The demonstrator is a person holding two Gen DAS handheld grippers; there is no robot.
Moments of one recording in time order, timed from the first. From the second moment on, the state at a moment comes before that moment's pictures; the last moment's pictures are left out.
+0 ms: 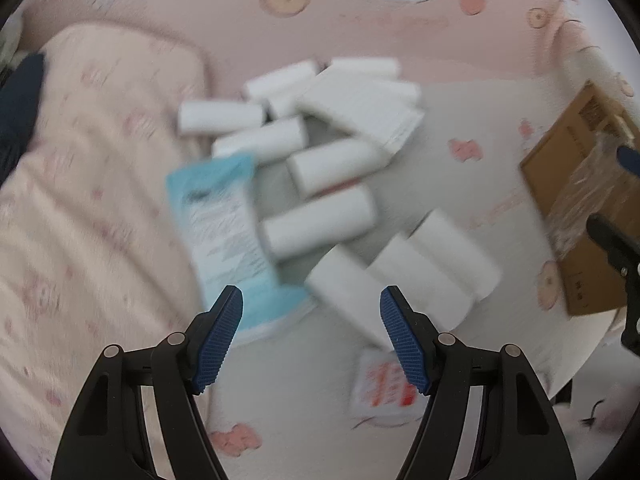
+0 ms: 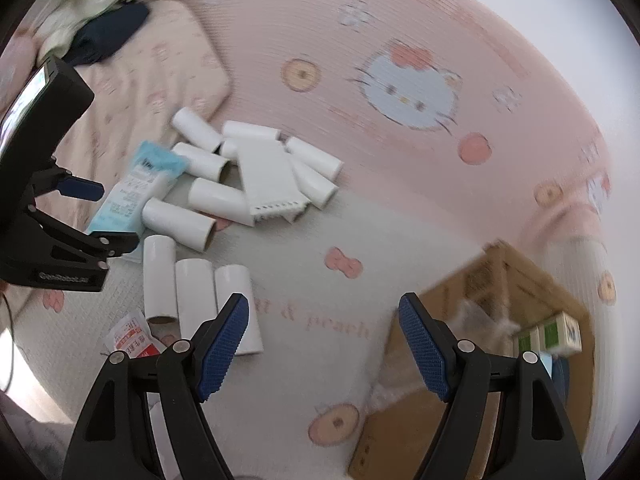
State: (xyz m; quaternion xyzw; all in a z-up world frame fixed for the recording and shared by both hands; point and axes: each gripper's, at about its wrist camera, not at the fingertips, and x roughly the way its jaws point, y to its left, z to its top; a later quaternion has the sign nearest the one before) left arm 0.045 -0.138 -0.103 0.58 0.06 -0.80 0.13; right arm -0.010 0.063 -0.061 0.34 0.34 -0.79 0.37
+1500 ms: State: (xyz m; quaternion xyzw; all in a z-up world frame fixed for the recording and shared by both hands) left arm -0.096 -0.209 -0.138 0.46 0.22 -0.86 -0.03; right arm -0.090 -0.025 -0.175 0.35 0.24 -0.80 0.42
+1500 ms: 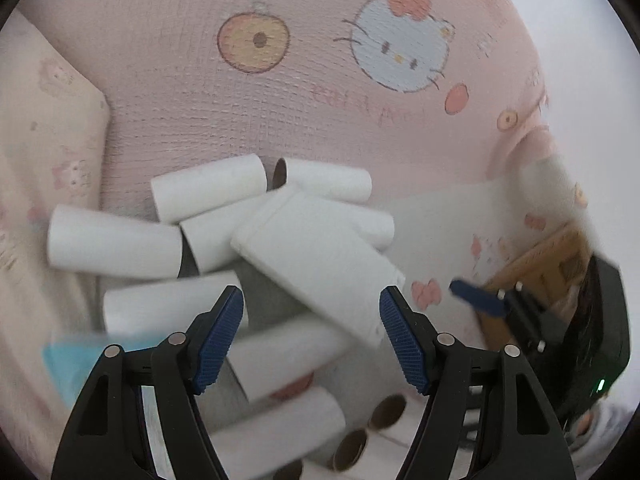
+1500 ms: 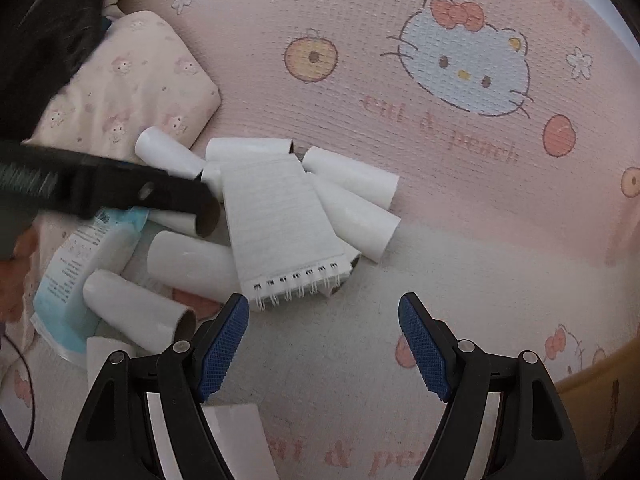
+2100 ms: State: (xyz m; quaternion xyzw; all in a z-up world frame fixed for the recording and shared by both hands) left arm -0.147 -0.242 -0.175 0.48 0.31 -0.82 -0.02; right arm -0.097 -0.049 -0.186 0.36 0.25 -0.77 0.47
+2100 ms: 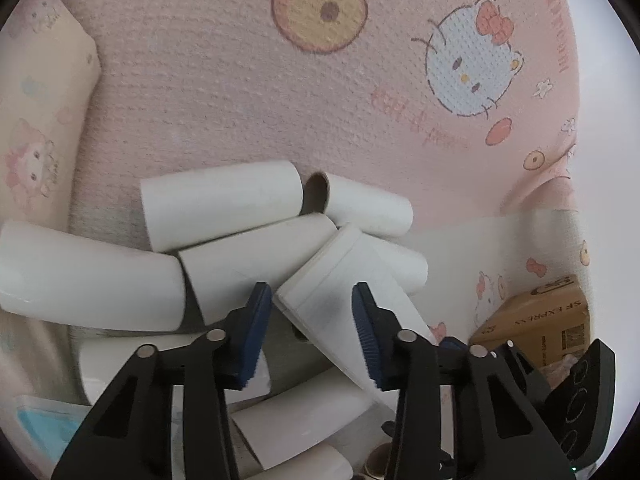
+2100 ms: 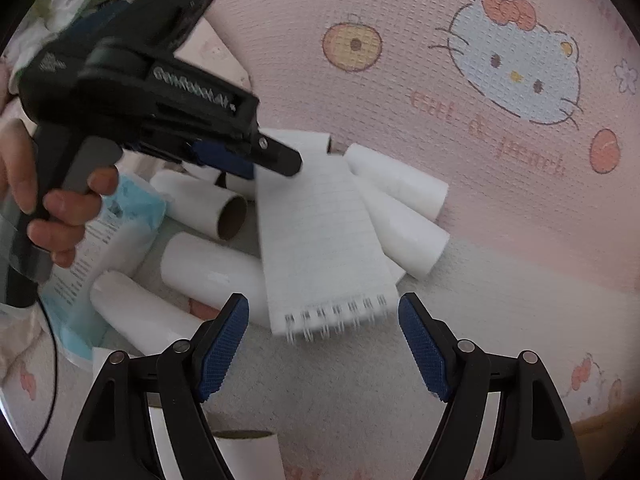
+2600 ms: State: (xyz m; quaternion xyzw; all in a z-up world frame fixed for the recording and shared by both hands) left arm -0.125 -0.223 -0.170 0.49 0.31 -0.82 -0.04; right arm -0.097 -0.039 -0.190 0.39 0.27 -0.74 0.48
